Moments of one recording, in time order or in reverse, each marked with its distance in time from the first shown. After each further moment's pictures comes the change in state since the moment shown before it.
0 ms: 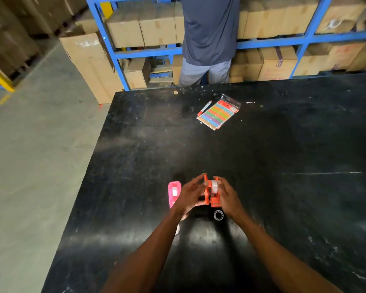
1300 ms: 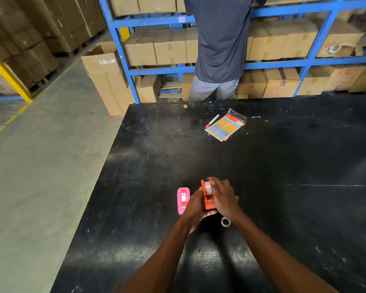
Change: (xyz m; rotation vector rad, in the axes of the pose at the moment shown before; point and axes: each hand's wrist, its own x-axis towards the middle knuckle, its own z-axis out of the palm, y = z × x) left_hand -0.028 -0.010 -0.001 -0.182 0.090 -0.094; right_hand -0.013 -0.043 0.026 -0.323 0.013 -0.093
